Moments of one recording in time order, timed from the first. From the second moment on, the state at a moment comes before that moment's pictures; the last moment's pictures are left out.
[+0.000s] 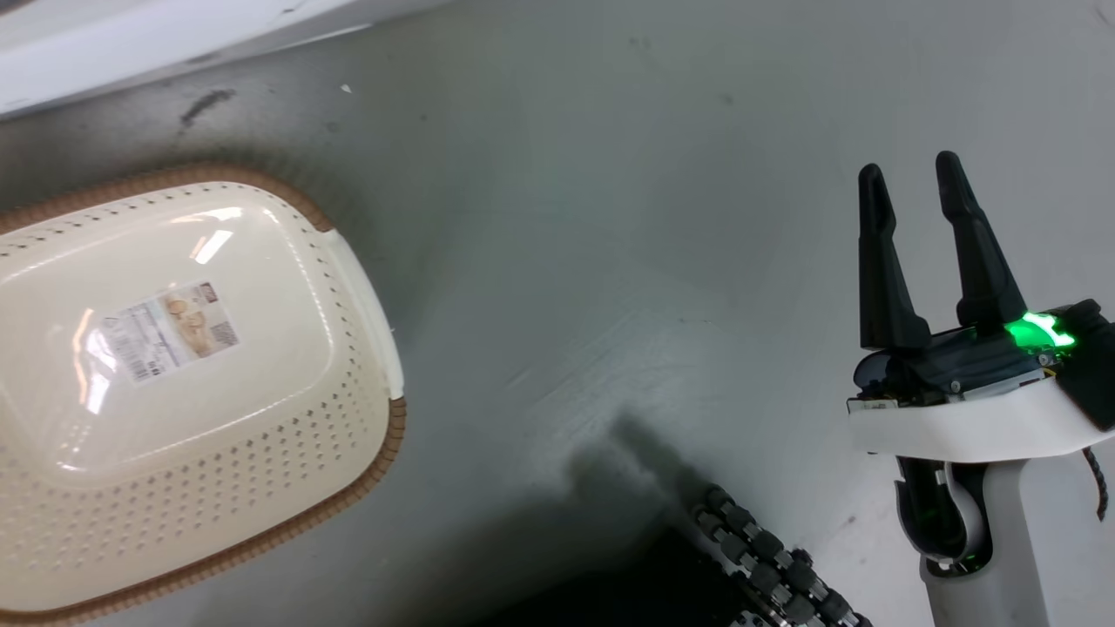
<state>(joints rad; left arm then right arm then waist) -1.85 0.89 -0.71 0.86 -0.37 -0.12 0.56 -0.29 -0.05 0.11 -0.08 0.34 0.13 -0.26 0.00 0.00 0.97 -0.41</state>
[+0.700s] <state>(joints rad) -1.37 0.59 -0.71 1.03 -0.52 -0.11 -0.10 -0.26 -0.05 0.00 0.02 0.13 0.13 -0.26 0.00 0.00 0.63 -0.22</state>
